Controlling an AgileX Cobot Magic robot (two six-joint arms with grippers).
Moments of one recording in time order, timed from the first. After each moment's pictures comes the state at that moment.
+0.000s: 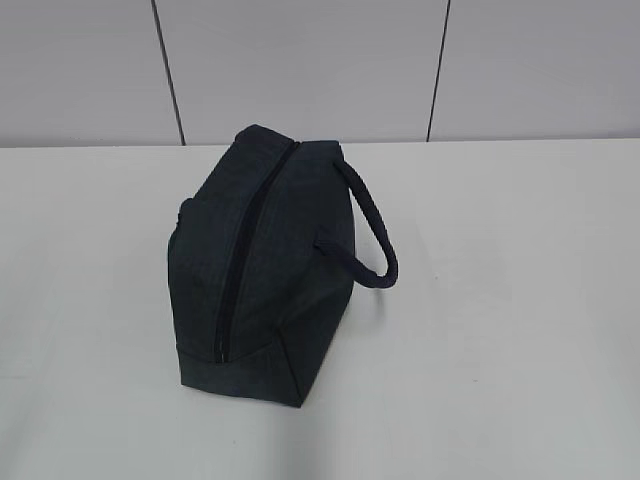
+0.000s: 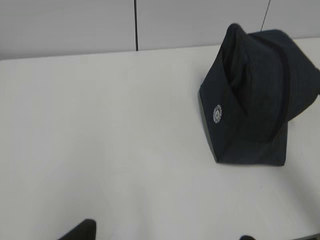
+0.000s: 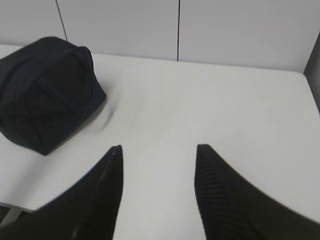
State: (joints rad) left arm -0.10 -0.02 -0.61 -0.09 1.28 0.07; right arm 0.24 -0.02 -0.88 -0.06 1.28 0.00
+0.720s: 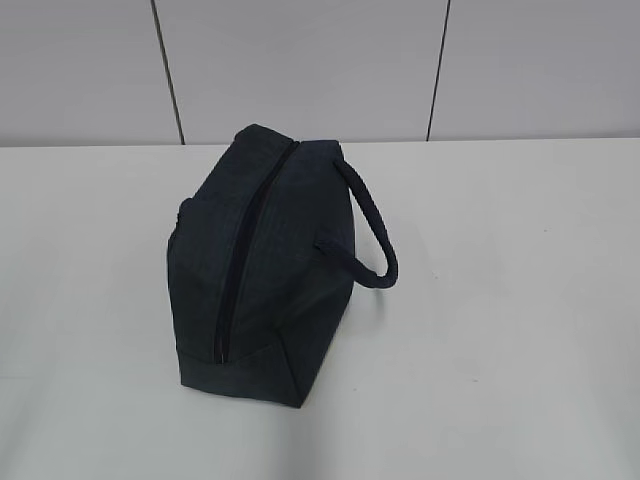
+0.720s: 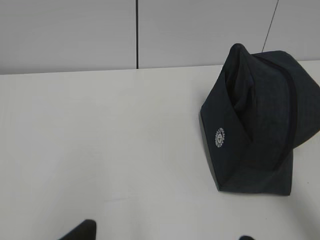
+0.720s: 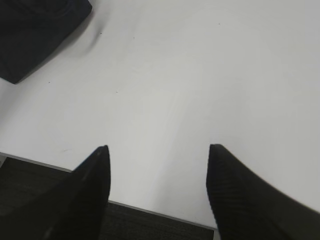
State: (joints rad) left arm -0.10 -0.02 -0.53 -0.10 1.12 0.06; right arm 0.24 -0.02 -0.50 -0.05 1.17 0.00
